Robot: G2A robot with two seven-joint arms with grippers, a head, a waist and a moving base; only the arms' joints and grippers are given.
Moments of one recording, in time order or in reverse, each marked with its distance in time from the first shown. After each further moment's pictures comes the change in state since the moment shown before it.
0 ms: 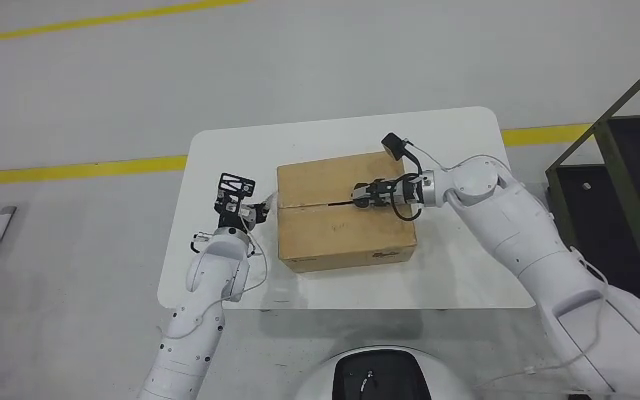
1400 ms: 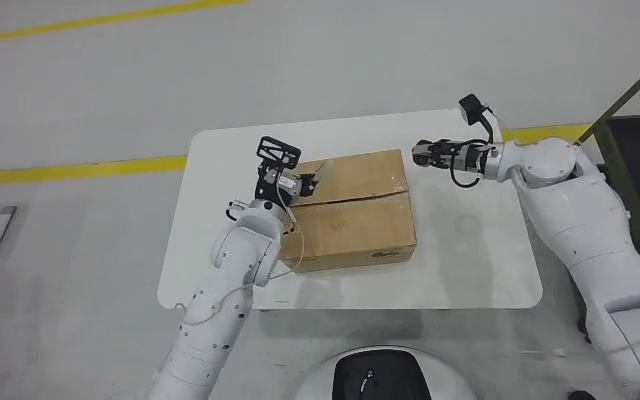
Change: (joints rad) left arm -0.133 -0.092 0.129 -0.124 -0.093 -0.094 0.006; right arm -0.055 0.163 0.299 -0.092 -0.149 0.035 -0.078
